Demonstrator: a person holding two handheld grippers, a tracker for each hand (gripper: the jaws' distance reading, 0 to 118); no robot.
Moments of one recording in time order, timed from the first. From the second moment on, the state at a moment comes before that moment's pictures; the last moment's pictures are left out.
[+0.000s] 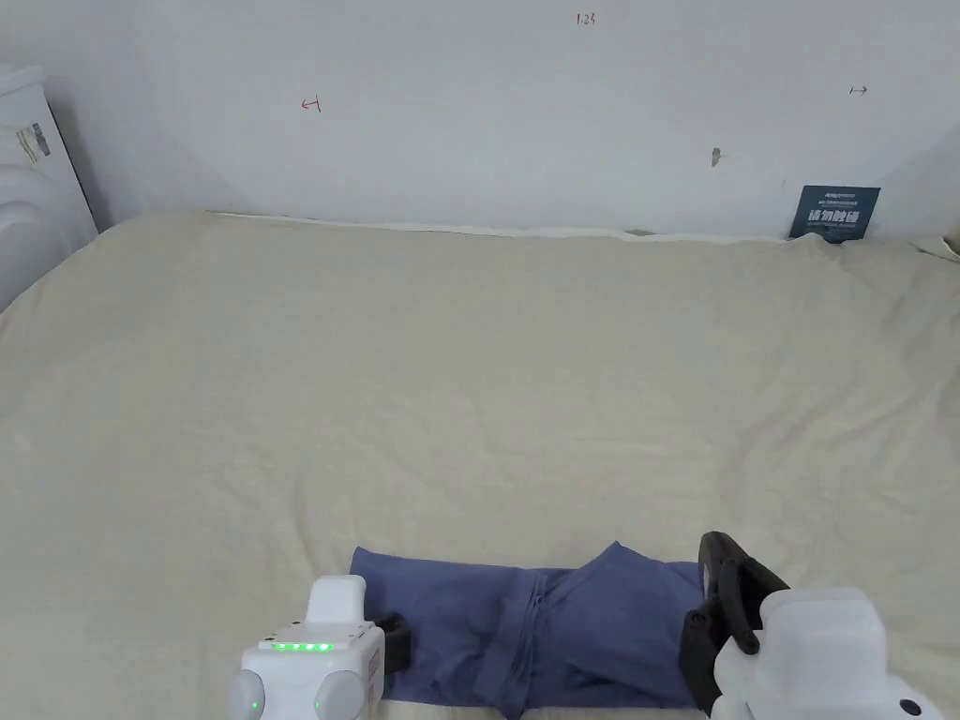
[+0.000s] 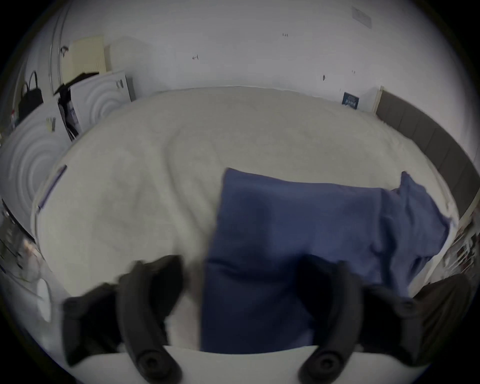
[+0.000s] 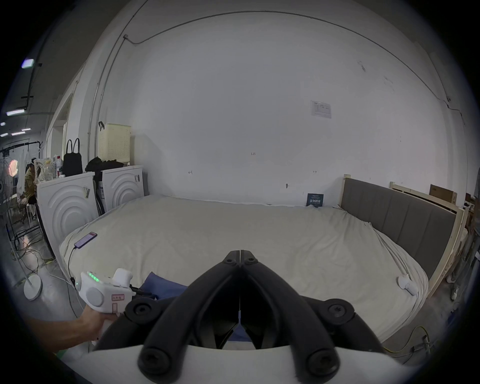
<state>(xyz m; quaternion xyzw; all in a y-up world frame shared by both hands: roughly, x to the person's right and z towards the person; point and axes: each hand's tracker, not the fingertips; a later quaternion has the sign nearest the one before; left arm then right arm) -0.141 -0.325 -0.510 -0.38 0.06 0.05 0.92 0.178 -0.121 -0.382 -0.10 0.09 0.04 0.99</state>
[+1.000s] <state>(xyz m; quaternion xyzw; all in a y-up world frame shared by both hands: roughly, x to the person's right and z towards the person) -0.181 -0.202 -0.443 -0.22 0.08 -0.06 0.97 0.144 -0.135 -0.397 -0.12 0.14 0.02 0.98</state>
